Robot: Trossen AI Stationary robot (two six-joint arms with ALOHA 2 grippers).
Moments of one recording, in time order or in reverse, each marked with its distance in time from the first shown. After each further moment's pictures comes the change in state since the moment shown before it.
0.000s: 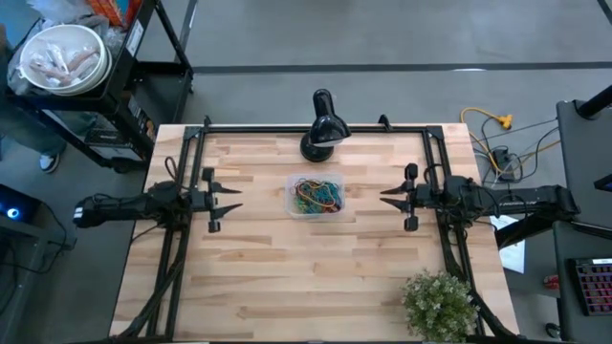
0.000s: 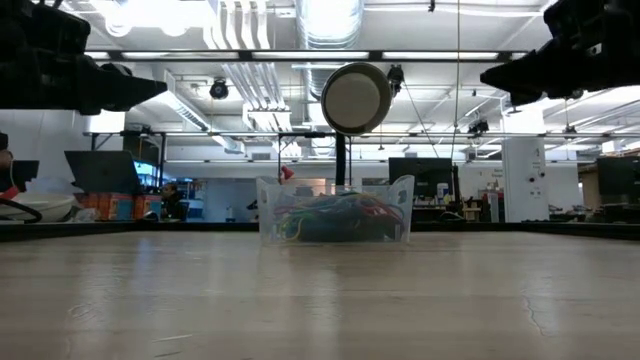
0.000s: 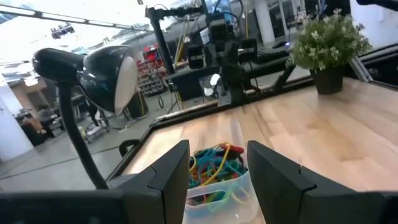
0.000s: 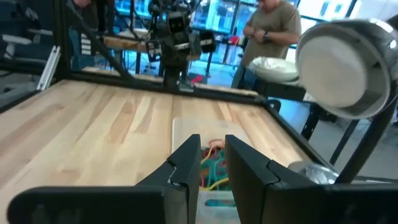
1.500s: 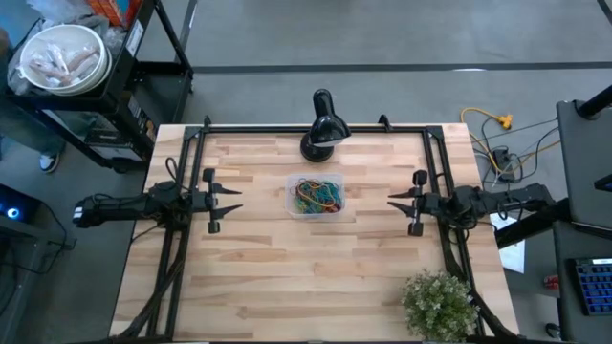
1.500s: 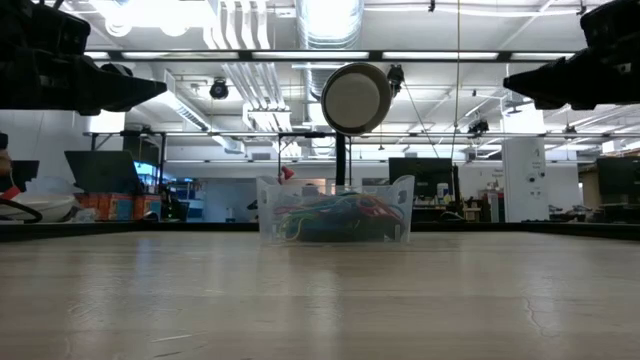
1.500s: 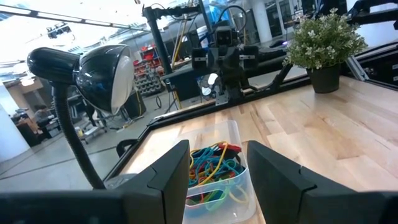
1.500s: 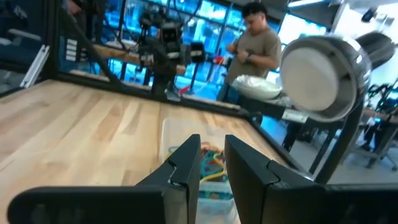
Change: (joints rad) left arm 0.001 0.007 0.000 -0.011 0.011 0.000; right arm 0.195 -0.325 -0.131 -0.115 0.241 -0.095
